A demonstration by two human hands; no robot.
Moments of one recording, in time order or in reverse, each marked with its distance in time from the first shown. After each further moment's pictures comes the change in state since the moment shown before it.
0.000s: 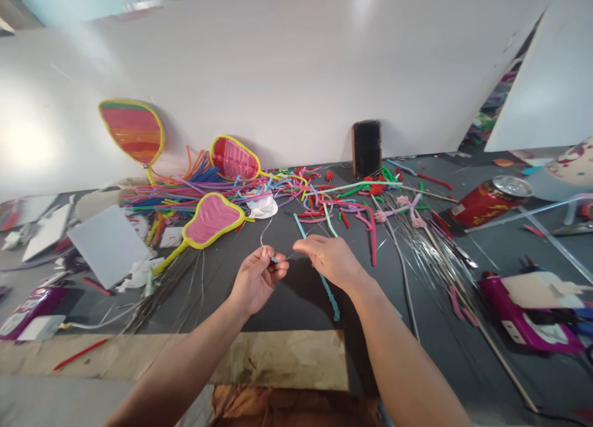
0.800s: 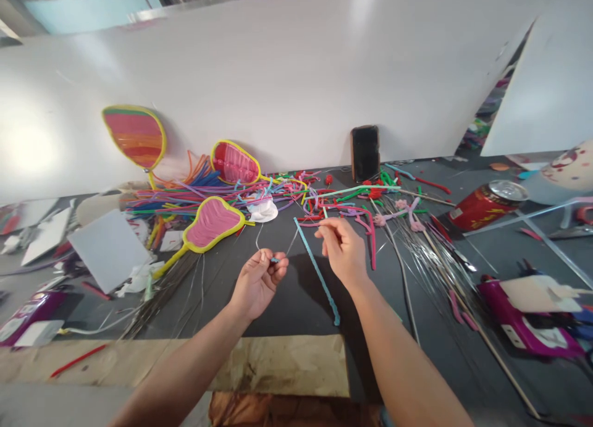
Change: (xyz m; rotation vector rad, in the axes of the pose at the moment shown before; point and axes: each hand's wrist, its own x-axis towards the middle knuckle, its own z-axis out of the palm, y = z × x) left_hand -0.002 0.000 0.005 -0.050 0.060 0.036; right_hand 0.003 0.004 0.007 0.419 0.534 0.438
